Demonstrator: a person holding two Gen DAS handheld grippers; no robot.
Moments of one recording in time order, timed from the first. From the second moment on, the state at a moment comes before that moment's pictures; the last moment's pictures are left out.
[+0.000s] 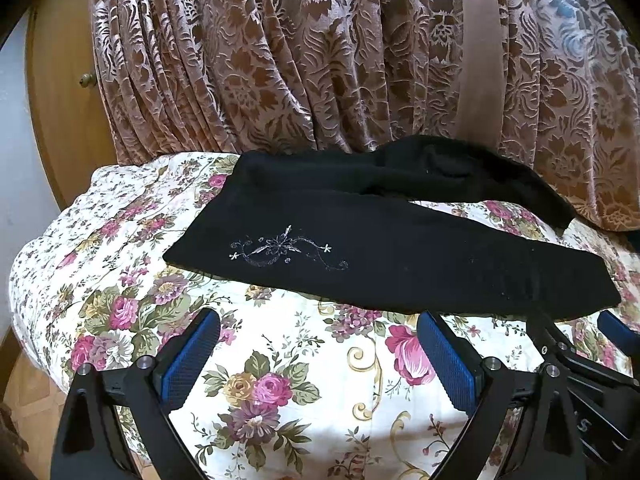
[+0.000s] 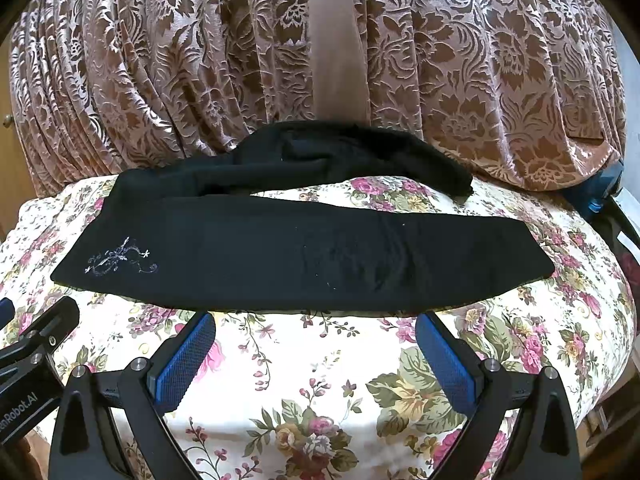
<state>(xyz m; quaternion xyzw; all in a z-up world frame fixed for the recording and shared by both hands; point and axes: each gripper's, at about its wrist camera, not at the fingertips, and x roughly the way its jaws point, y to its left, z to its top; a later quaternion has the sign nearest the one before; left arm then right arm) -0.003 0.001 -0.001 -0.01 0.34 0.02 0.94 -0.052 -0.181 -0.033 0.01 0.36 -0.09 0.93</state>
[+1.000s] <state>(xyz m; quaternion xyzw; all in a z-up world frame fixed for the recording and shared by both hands) -0.005 -0.001 -0.001 -0.01 0.34 0.02 0.94 -0.055 -0.182 -0.032 0.01 0.35 -0.09 0.93</state>
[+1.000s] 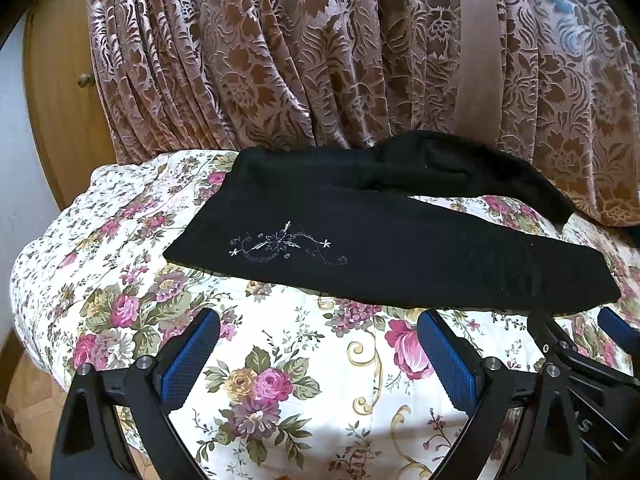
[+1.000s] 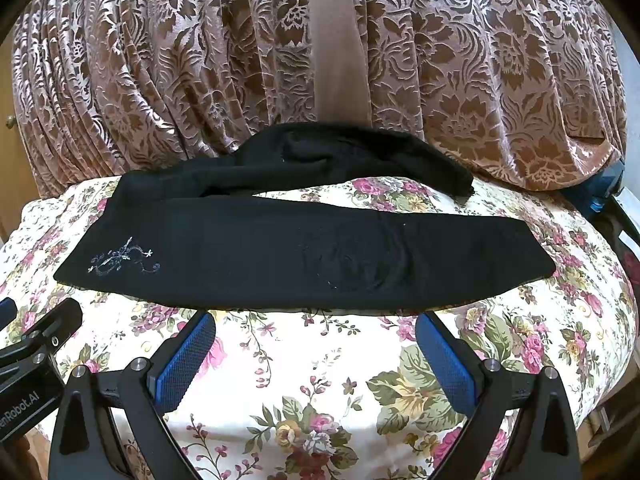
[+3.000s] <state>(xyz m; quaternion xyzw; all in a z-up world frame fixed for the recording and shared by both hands) 0.171 0.226 -0.112 -0.39 0.47 0.02 0.79 0.015 -0.521 -0.176 0.50 0.35 -0.10 0.79</state>
